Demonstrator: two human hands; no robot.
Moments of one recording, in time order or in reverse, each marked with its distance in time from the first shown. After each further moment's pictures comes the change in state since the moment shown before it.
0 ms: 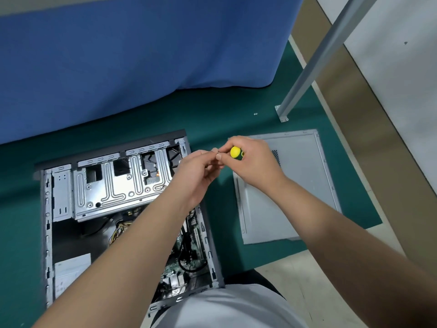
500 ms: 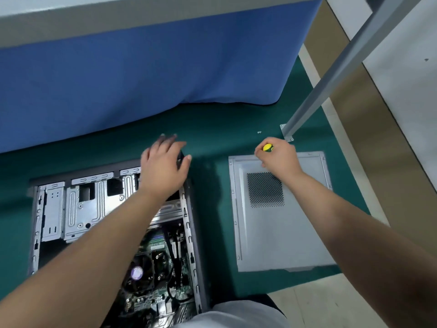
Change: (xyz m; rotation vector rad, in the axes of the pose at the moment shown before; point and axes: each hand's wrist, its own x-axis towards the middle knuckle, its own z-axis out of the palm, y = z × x) left_hand 0.074 0.030 -0.058 1.550 0.400 0.636; right_hand 0.078 0.096 -0.045 -0.028 0.056 0.452
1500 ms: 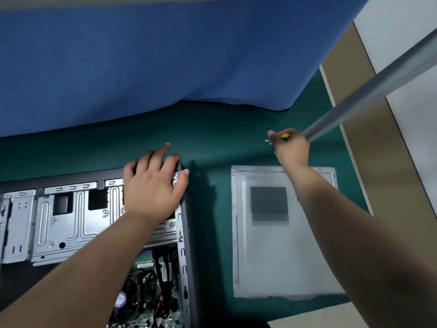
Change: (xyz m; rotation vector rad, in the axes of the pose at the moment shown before) left_hand -0.001 -0.030 0.036 0.261 0.093 -0.015; right_hand 0.100 0.016 0.025 0.017 0.216 0.216
